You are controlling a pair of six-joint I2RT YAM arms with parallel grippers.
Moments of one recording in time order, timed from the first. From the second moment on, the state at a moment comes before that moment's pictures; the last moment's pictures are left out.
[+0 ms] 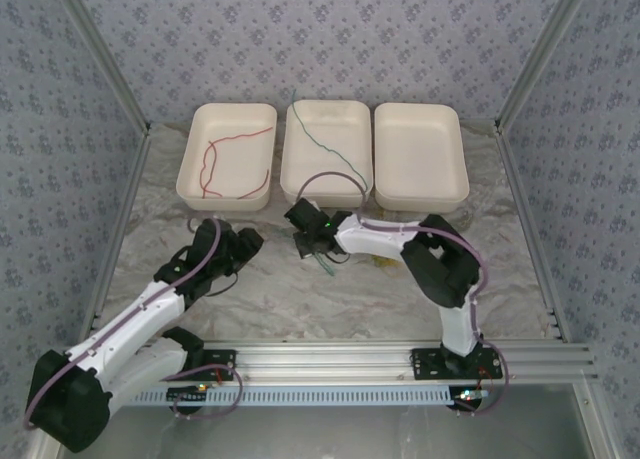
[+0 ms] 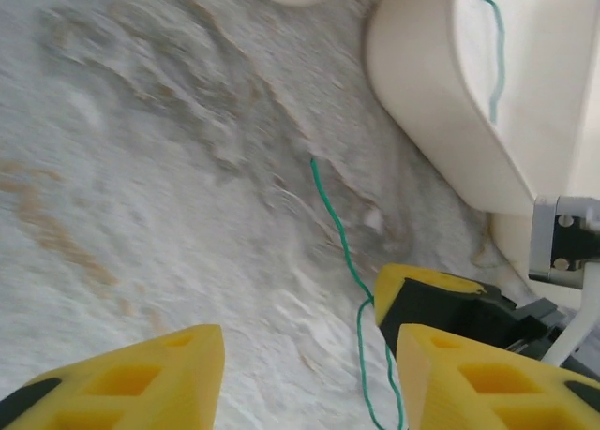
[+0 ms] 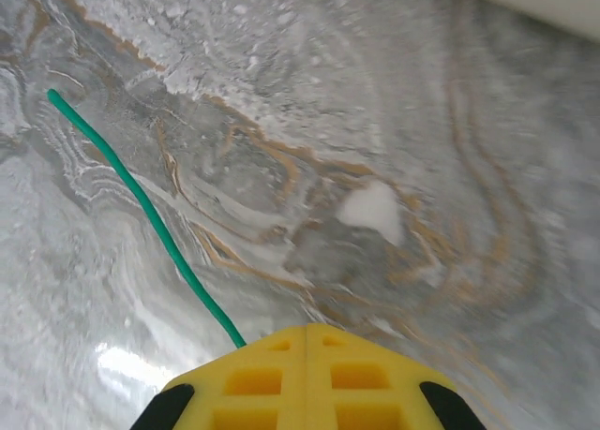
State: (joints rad) left arm -0.53 0.90 0.51 -0.29 0.01 -1.17; right arm 0.91 1.90 1.26 -0.41 0.22 0.45
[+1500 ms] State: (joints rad) left arm -0.94 1.21 0.77 0.10 -0.15 -1.06; right arm 0.77 1.46 1.06 -0.37 0.20 0.66
